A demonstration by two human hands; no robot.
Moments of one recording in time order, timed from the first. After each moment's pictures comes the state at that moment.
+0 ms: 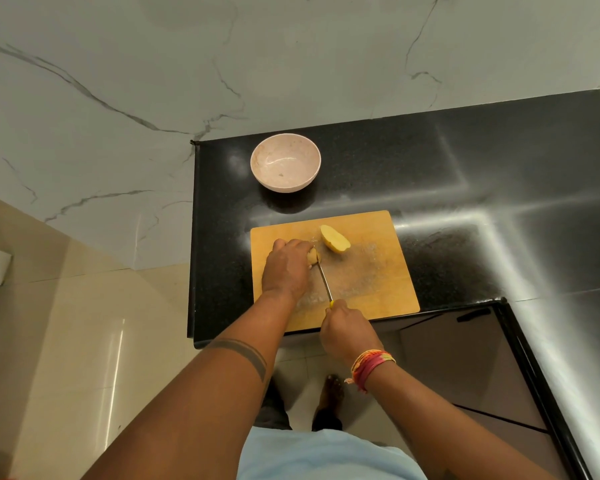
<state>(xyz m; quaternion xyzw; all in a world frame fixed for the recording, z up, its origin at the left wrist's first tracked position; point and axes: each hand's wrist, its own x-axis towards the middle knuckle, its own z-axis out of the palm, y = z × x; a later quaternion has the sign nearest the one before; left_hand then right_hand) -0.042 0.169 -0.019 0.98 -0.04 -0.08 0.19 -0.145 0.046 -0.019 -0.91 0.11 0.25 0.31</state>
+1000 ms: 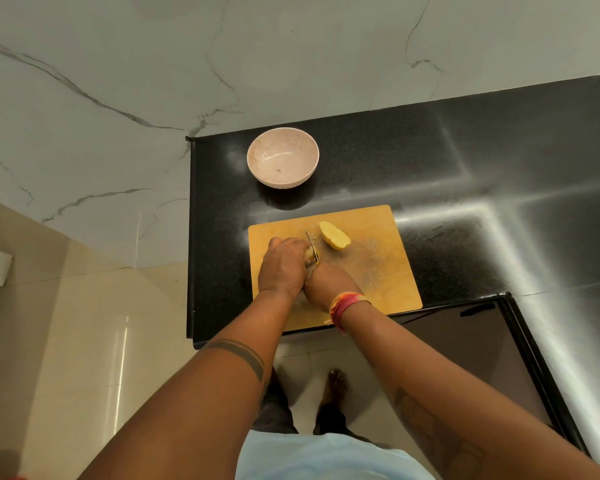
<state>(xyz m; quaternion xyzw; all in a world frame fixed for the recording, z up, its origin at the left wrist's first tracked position) -0.042 0.171 -0.019 0.97 -0.03 -0.06 0.22 -0.067 0.068 0.002 -0.92 0.01 0.27 0.27</state>
